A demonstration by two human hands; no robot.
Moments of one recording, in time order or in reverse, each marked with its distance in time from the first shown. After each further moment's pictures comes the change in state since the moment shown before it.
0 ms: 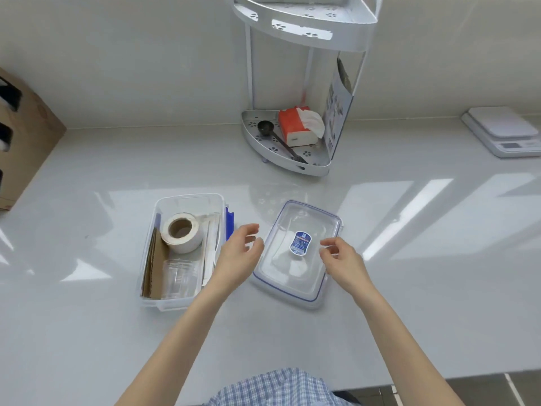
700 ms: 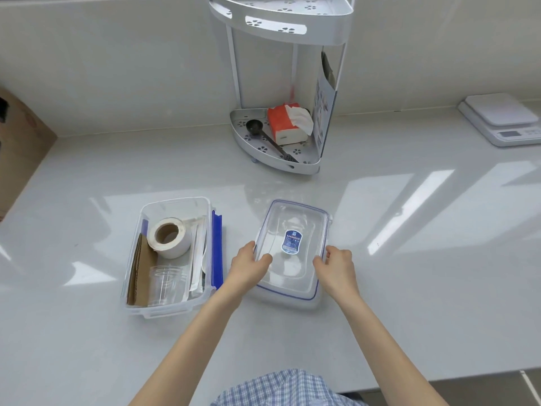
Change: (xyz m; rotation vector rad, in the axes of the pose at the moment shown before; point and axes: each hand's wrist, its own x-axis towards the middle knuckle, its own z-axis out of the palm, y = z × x) left_hand 0.007 -0.001 0.040 0.072 -0.178 -0.261; right_hand 0.011 0.018 0.007 -0.122 0.088 0.082
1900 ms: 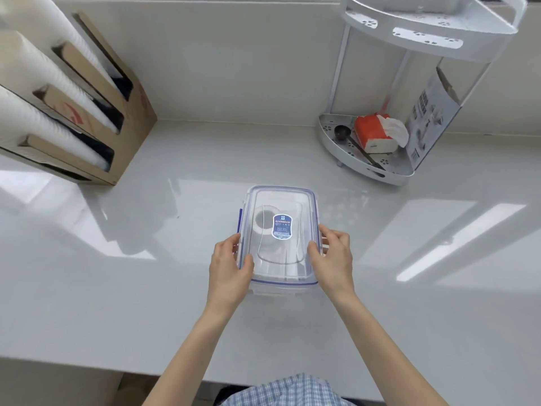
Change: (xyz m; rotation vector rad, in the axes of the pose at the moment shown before) left_hand -0.058 -0.101 -0.142 -0.144 0.523 0.174; right_hand -0.082 -0.116 0.111 0.240 -0.055 -0.309
